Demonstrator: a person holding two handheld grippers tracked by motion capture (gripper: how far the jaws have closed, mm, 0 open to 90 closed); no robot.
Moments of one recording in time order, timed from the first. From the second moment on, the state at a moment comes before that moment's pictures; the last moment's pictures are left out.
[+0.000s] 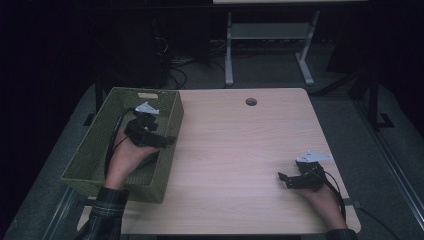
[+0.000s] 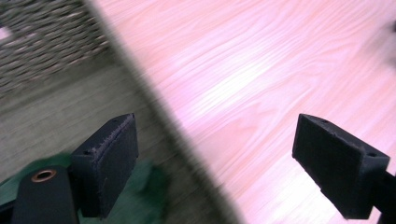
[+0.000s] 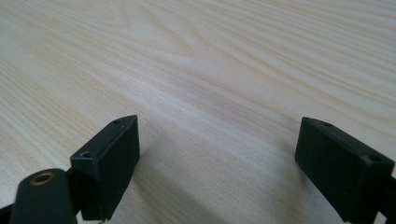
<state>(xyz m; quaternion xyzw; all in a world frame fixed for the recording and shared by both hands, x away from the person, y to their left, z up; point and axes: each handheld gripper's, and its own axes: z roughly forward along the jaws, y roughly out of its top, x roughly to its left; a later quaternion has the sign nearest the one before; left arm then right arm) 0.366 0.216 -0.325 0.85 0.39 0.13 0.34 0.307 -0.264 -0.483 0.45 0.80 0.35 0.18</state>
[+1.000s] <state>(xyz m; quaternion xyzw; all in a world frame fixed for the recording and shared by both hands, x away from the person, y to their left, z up) 0.342 0.110 -0.406 0.85 0.33 0.12 0.39 0.307 -0.264 -0.483 0.45 0.80 0.35 0.18</state>
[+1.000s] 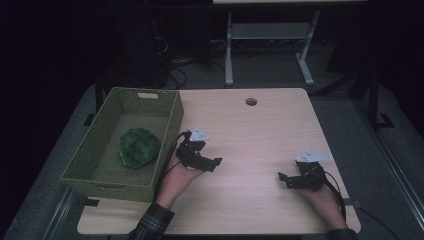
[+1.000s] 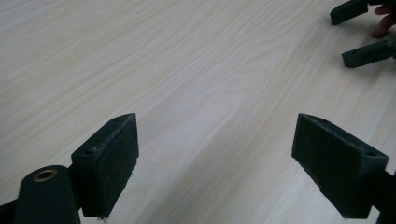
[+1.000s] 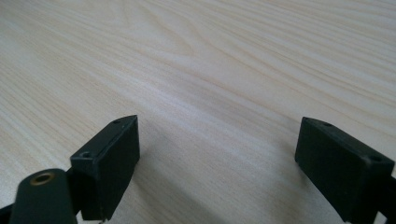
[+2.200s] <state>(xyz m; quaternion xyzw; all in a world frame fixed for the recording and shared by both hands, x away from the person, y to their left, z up) 0.337 0.112 -0.478 0.87 0.30 0.13 0.37 0.307 -0.264 -0.483 0.45 0.80 0.35 0.18</state>
